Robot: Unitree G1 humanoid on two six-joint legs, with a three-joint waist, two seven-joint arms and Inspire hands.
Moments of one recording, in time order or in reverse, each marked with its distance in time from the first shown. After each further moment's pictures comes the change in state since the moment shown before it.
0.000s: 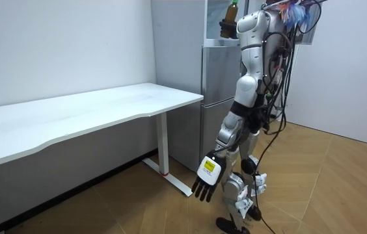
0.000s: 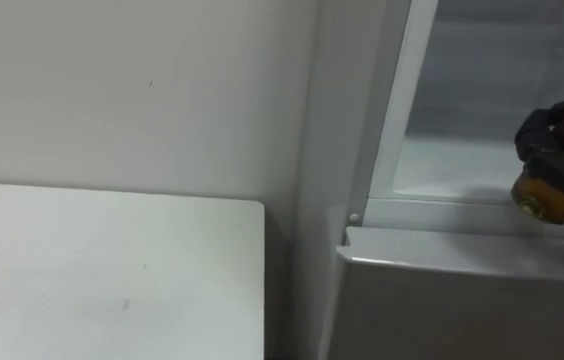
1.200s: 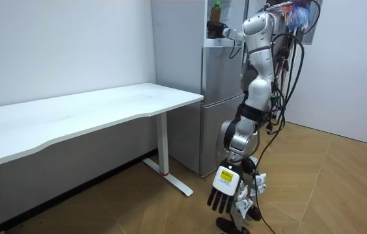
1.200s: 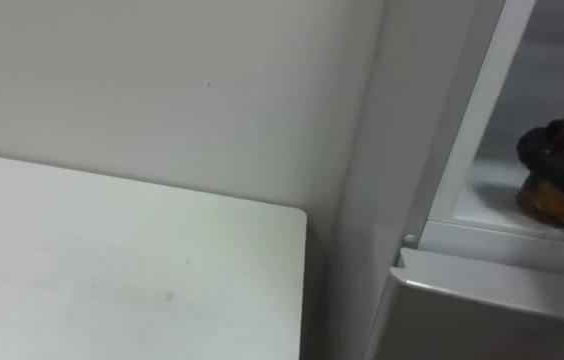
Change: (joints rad) left arm 0.059 0.004 0.055 -0.026 -0.007 0.031 -0.008; right arm -0.234 -0.093 0.149 0.372 0.005 0.011 0.011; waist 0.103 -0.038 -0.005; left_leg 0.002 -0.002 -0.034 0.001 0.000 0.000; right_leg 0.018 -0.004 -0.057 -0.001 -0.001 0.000
